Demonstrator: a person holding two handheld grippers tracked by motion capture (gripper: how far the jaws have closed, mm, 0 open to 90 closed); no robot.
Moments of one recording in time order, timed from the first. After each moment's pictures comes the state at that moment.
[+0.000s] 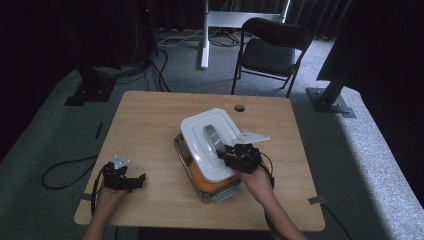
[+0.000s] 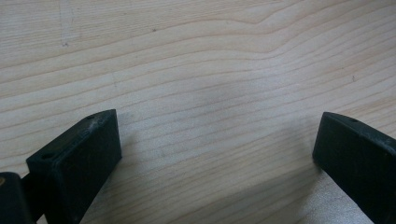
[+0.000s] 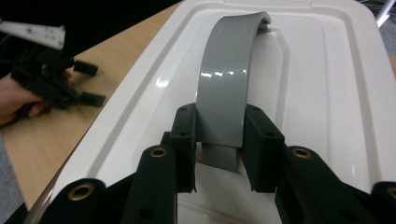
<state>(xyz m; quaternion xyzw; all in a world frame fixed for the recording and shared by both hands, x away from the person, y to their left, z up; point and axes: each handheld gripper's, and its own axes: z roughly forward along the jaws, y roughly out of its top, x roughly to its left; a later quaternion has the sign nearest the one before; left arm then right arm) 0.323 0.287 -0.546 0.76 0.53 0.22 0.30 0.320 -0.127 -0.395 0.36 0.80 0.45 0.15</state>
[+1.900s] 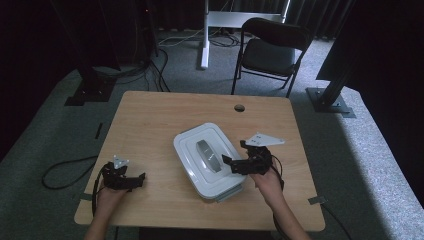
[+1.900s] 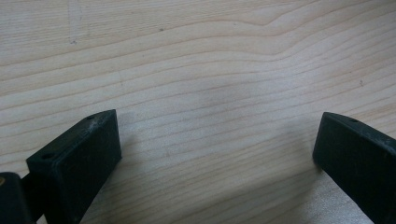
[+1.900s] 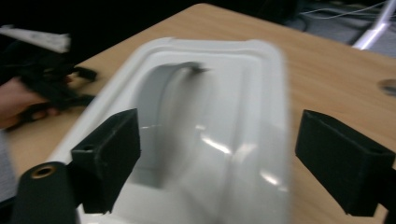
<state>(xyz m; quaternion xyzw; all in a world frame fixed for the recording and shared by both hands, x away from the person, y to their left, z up) 0.323 0.286 -0.546 0.75 0.55 0.22 0.29 0.319 -0.157 -0.404 0.37 0.78 0.48 0.16</state>
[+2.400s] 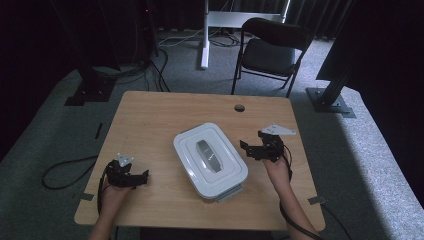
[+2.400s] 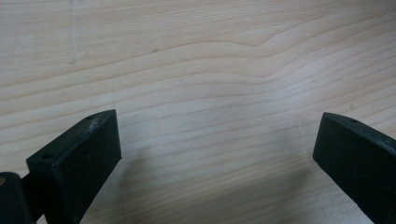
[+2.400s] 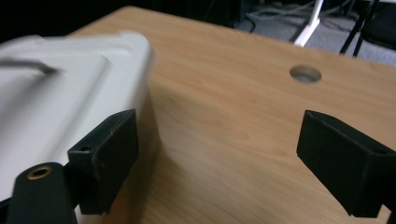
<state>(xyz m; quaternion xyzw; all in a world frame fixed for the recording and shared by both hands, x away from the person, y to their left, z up) 0.330 0.265 -0.539 0.75 0.55 0.24 0.28 0.382 -0.212 -0.445 0.43 0.75 0.46 0.20</state>
